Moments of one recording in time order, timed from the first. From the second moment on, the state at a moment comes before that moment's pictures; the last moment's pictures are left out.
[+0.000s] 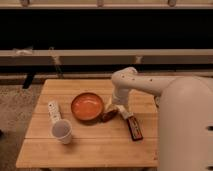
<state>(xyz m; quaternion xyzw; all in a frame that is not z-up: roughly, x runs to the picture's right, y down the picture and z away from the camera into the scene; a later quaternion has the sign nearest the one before) 0.076 0.128 0.856 -0.27 0.24 0.68 0.64</state>
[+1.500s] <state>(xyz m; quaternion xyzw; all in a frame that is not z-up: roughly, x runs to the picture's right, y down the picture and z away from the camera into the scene) 0.004 0.171 0.860 -0.24 0.29 0.58 0.72</state>
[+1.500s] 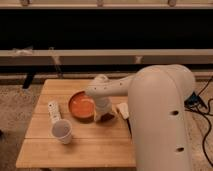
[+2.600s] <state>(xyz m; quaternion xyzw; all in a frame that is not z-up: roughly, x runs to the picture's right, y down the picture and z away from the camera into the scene) 0.011 0.174 0.873 -0.26 0.32 0.59 0.69</state>
